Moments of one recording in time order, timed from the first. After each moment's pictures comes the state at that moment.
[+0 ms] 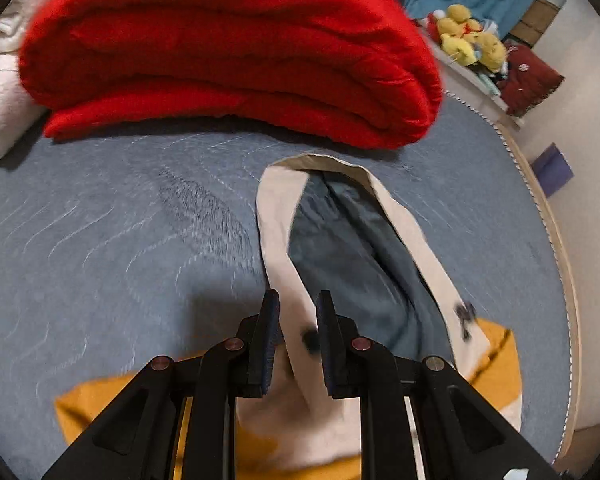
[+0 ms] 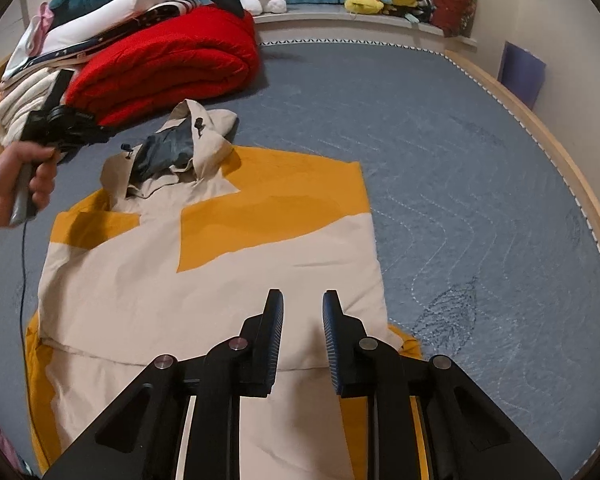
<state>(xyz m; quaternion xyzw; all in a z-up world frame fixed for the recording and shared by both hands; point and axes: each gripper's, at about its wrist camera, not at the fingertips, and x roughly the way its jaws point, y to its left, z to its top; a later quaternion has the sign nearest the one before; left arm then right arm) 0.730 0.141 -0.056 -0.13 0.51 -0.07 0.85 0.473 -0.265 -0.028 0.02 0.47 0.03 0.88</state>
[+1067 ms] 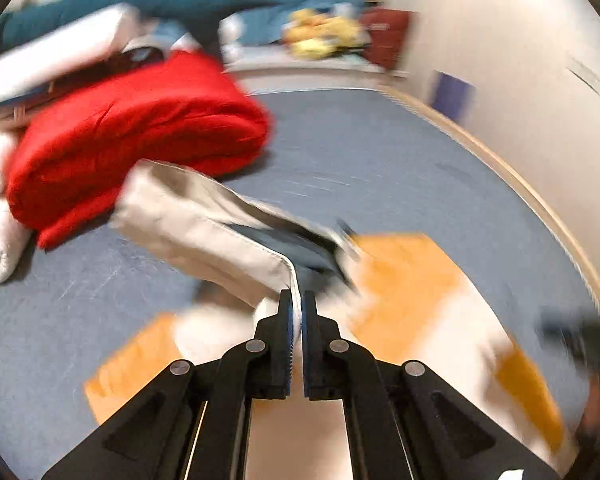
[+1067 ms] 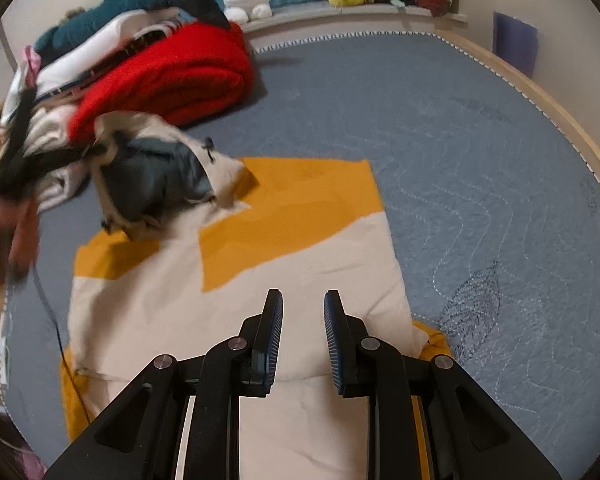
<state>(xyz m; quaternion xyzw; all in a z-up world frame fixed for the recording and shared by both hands) 0.483 0.036 0.040 0.06 0.40 -0.22 0.89 0.475 -0.270 -0.013 0.10 0.47 0.04 0.88</state>
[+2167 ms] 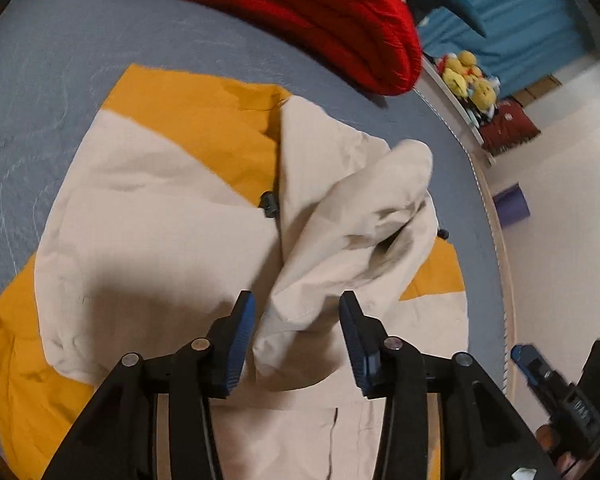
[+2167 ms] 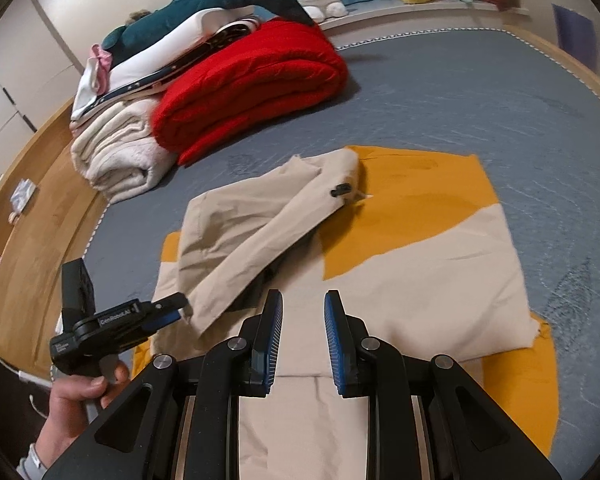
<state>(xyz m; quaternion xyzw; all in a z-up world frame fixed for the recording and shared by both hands) 0.414 0.135 -0.080 -0.29 0.48 -0.07 0.82 0.463 -0.208 -0.017 0.15 0.45 0.18 0.86</state>
